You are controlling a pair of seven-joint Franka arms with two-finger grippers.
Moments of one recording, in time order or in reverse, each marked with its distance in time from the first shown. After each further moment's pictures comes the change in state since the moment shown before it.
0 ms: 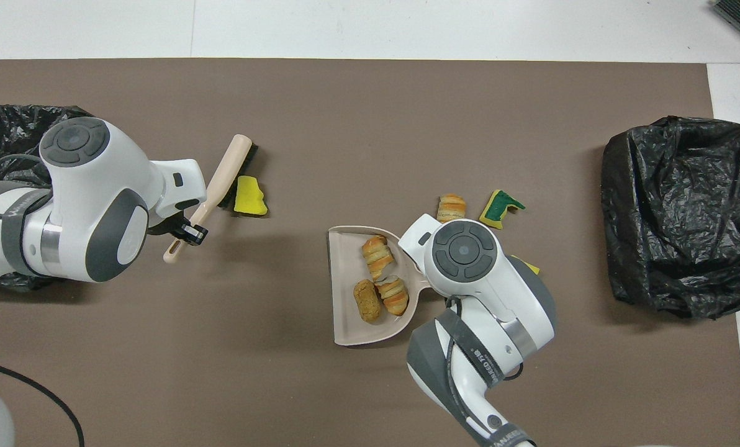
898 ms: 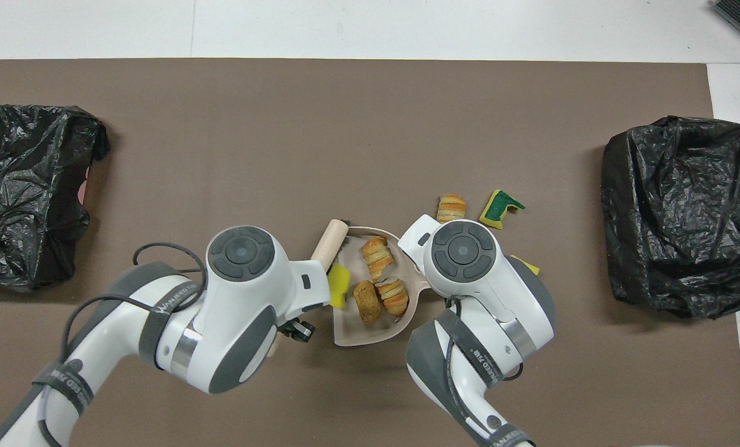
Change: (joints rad) left arm -0.368 -0.173 -0.040 -0.230 -0.165 -0.031 -0.265; right arm 0.001 0.000 0.000 0.000 0.000 -0.003 0.000
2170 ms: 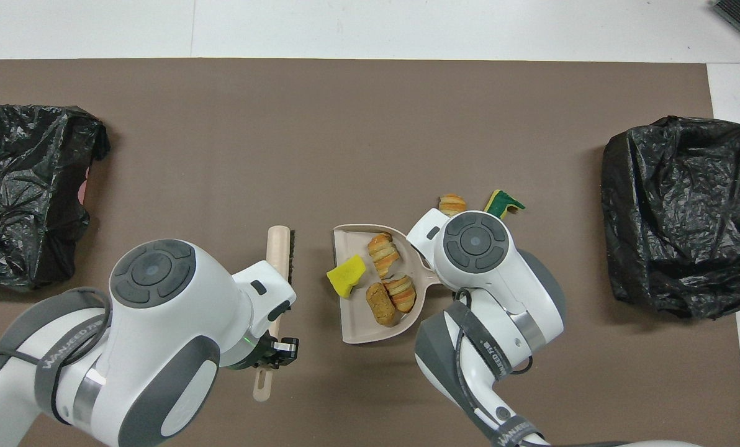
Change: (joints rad) left arm 0.064 -0.211 0.012 -0.021 -0.097 -0.222 -0.427; right arm -0.028 0.001 -0.001 0.009 0.000 -0.008 -0.039
